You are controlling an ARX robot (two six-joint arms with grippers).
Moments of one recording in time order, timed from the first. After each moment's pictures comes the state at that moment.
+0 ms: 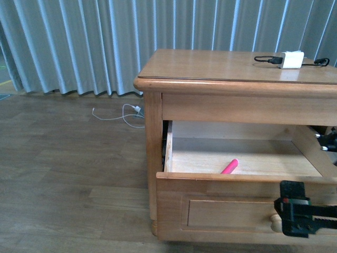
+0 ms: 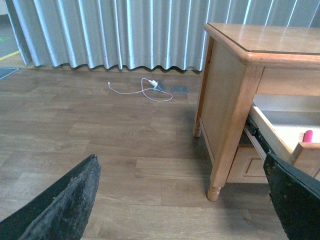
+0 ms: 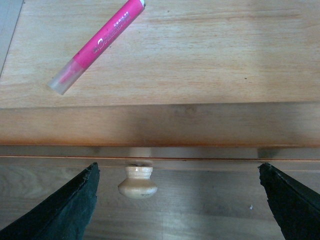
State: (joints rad) left arm 0.00 0.00 0.02 0.00 0.00 0.00; right arm 0.18 1.69 0.59 0.41 0.00 0.19
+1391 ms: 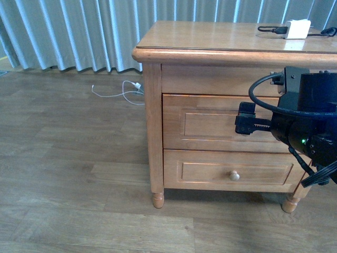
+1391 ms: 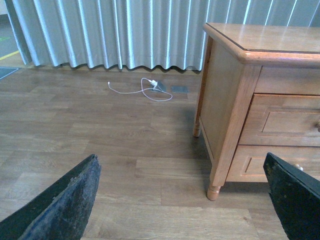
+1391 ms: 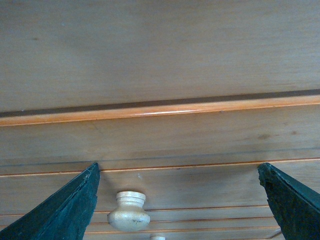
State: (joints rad) left arm 0.00 0.00 0.02 0.00 0.00 0.00; right arm 0.16 2.27 1.09 0.89 0.14 0.15
